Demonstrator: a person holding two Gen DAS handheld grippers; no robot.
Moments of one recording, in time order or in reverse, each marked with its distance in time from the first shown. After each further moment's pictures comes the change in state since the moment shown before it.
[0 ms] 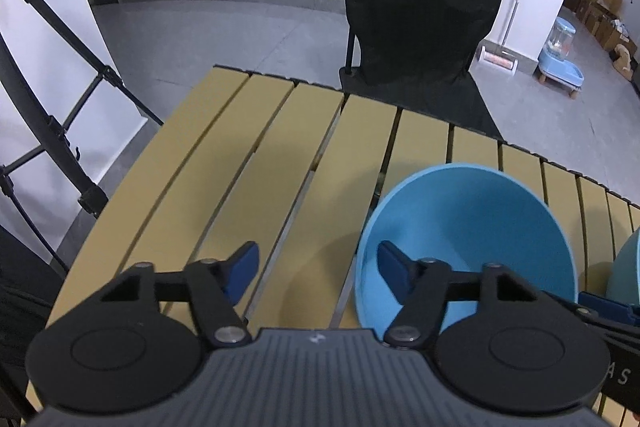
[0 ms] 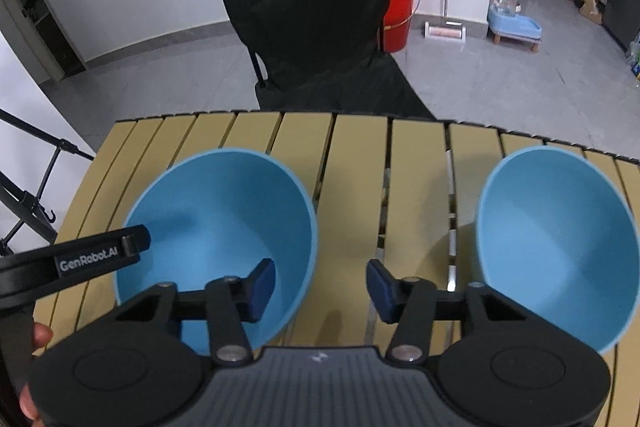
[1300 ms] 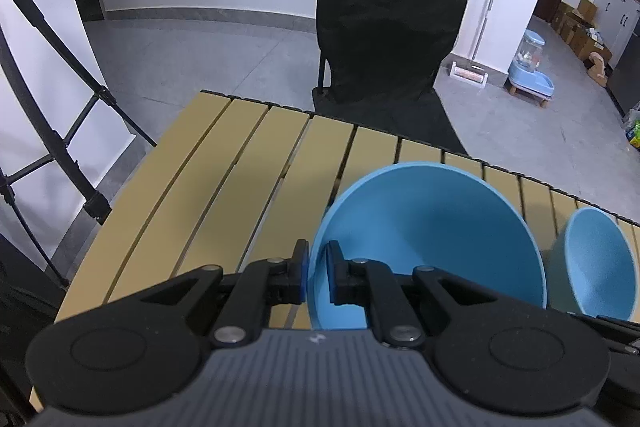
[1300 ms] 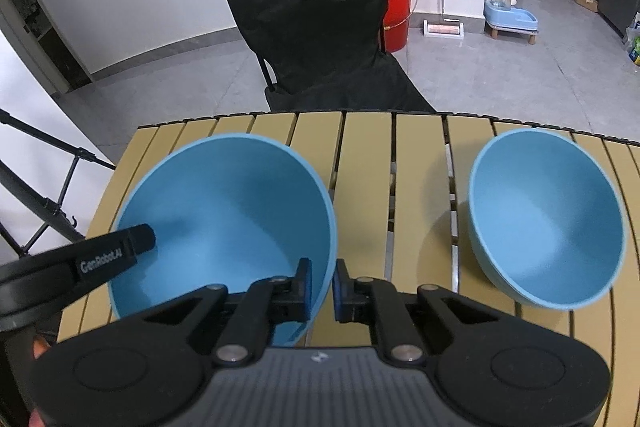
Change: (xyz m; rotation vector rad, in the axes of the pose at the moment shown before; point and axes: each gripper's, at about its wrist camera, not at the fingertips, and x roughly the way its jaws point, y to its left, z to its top) left arm -0.075 -0.015 -0.014 0.022 -0.063 -0.065; right arm -0.047 0.002 -0.016 0.040 -0.015 0.030
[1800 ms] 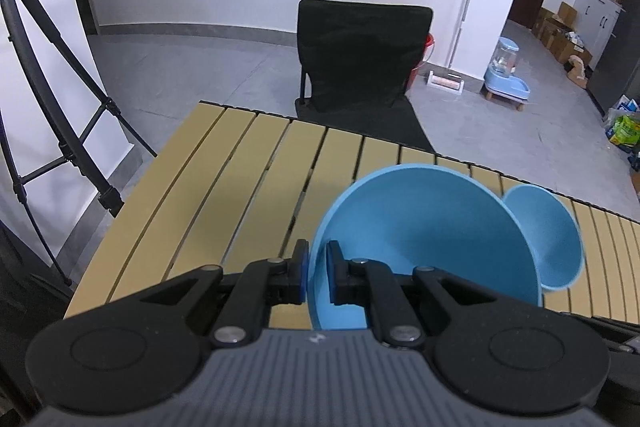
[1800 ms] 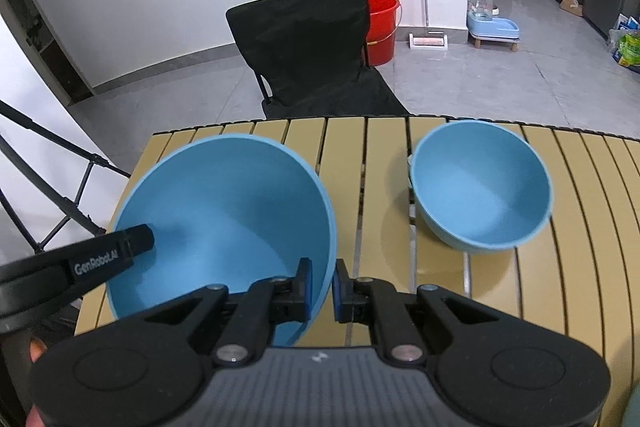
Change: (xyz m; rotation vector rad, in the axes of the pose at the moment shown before) left arm -0.082 -0.018 -0.031 0.024 -0.041 -0.037; right arm -0.081 -0.016 -0.037 0.020 -0.044 -0.008
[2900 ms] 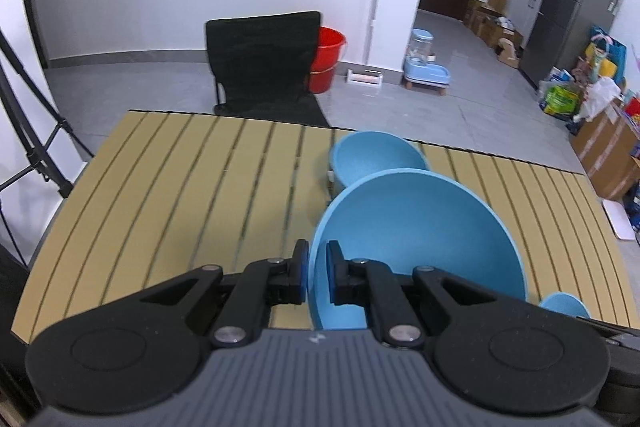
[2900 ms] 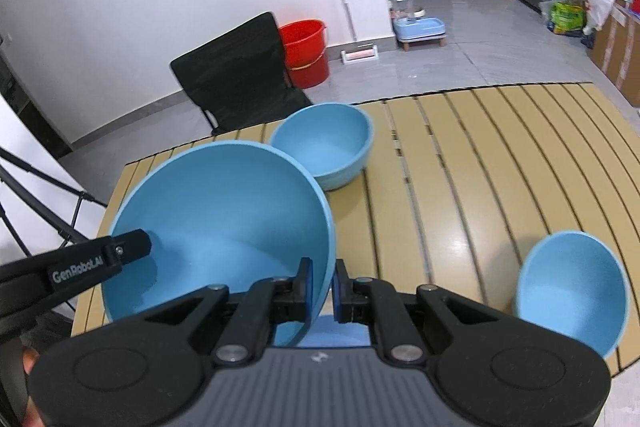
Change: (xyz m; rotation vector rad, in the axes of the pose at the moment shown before) left arm -0.125 -0.123 -0.096 0.125 -0.046 -0.138; right arm -0.153 -0.137 -0.108 0.163 -0.101 -0.043
